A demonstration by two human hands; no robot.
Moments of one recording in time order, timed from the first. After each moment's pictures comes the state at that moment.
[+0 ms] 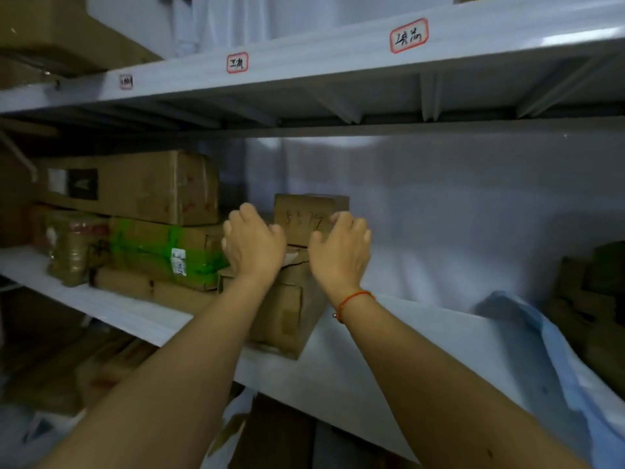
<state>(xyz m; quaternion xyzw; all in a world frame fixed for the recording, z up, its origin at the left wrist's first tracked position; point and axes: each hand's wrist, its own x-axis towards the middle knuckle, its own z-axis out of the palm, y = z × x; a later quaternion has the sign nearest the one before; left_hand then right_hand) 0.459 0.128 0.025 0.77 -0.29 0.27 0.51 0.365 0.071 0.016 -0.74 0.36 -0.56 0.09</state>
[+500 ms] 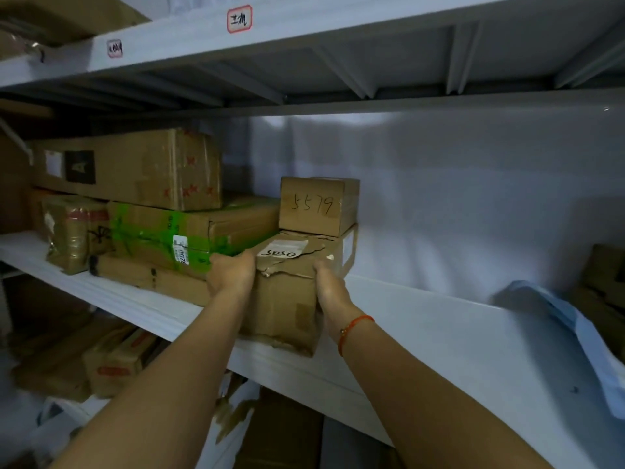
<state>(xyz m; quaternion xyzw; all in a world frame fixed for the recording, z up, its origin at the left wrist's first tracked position) 0.524 0.125 -0.039 0.76 -0.11 -0.04 0.64 0.415 0.042 -0.059 -0.55 0.40 -0.32 0.66</state>
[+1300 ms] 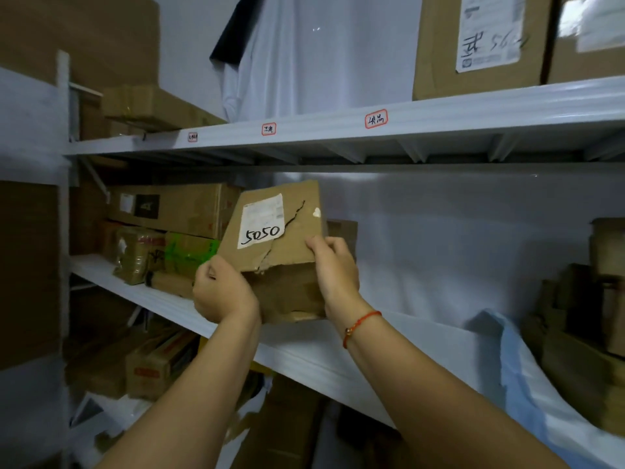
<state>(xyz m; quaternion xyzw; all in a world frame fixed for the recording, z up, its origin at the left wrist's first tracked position) 0.365 0.256 0.005 0.50 0.03 0.12 0.85 0.265 0.184 0.037 -0.69 0.23 -0.44 0.53</state>
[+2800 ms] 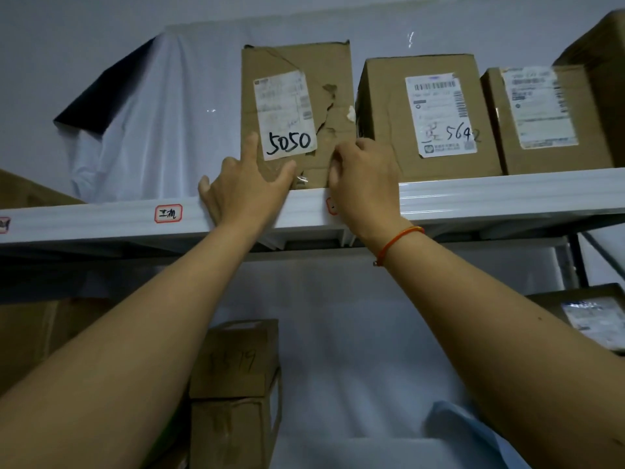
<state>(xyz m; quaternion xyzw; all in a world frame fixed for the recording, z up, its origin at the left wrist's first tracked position) 0.428 0.104 0.272 0.57 -0.46 0.36 0.57 0.286 0.067 0.273 -0.62 0.29 -0.67 -0.29</state>
